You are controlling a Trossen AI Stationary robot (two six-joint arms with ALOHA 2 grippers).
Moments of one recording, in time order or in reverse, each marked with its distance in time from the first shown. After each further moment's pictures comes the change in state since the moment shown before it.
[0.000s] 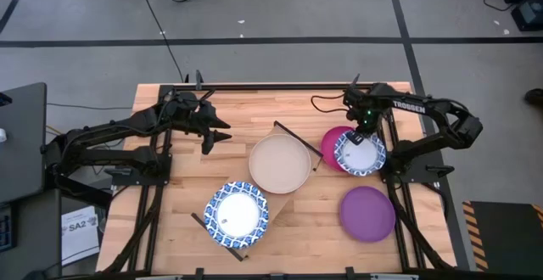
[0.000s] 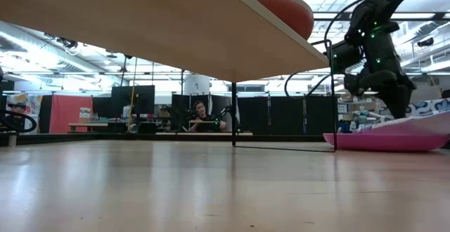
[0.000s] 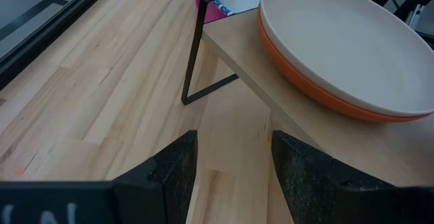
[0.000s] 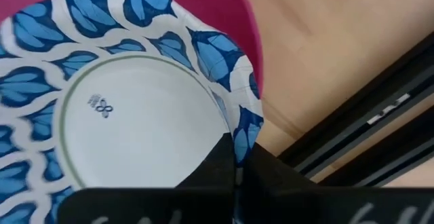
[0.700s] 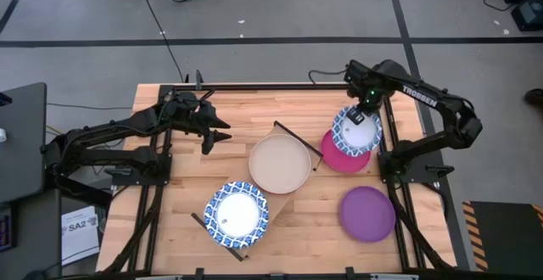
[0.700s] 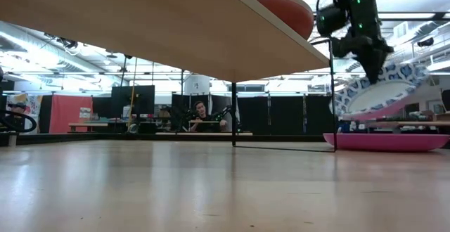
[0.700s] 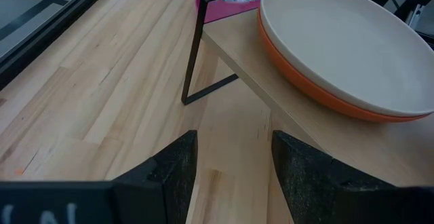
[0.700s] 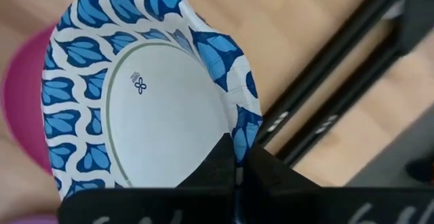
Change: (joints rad) left arm 0.000 0.000 0.000 0.000 0.000 0.000; right arm 0.000 0.000 0.403 -0.257 0.130 0.001
